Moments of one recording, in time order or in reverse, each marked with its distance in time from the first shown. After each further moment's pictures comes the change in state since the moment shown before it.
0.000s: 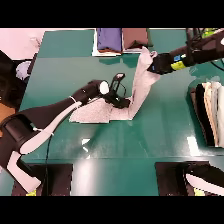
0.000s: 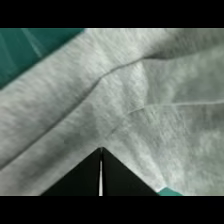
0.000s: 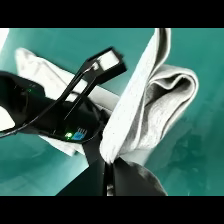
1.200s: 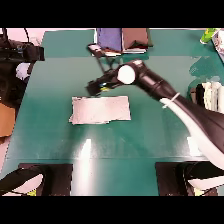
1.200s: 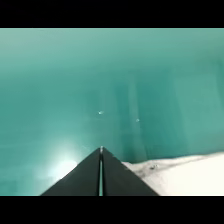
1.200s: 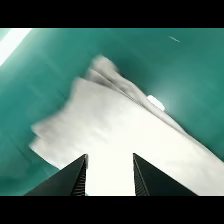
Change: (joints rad) left arm 0.486 0.686 -0.002 0.477 -0.271 0.006; right arm 0.391 -0.367 0.025 -0.106 -0.353 0.075
